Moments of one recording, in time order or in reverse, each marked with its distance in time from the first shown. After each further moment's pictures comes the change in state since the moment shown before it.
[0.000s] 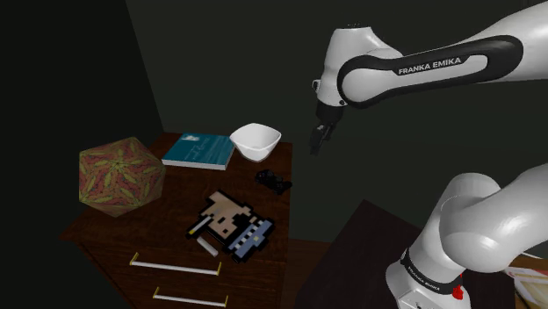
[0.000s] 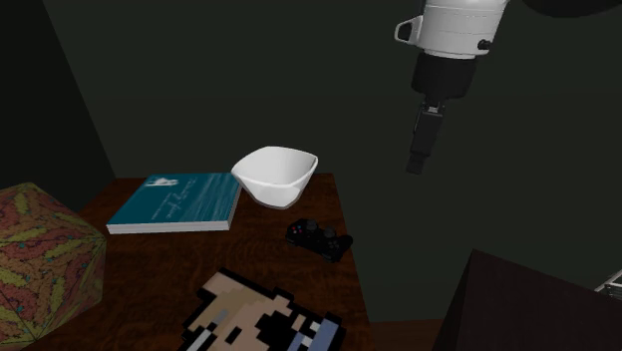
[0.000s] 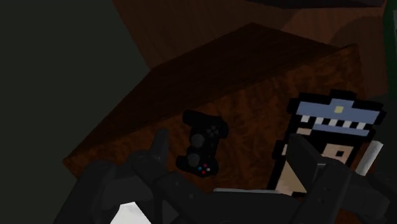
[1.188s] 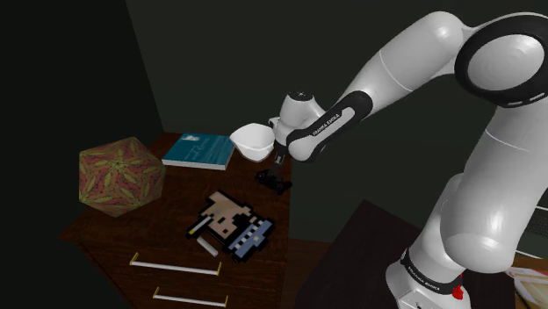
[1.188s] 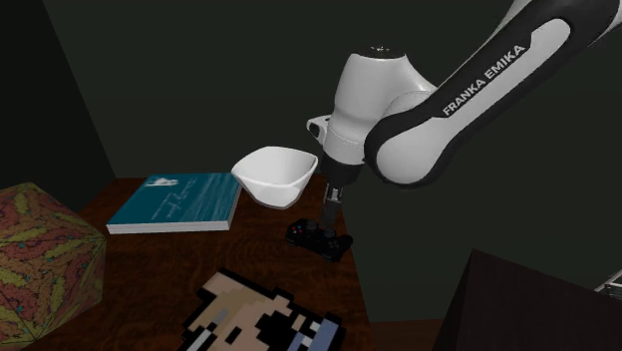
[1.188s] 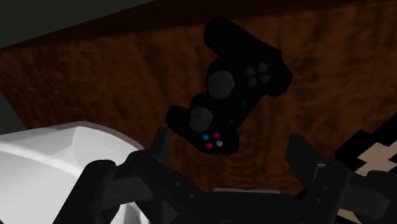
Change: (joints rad) arm 0.040 0.641 -0.024 0.105 -0.072 0.720 -0.174
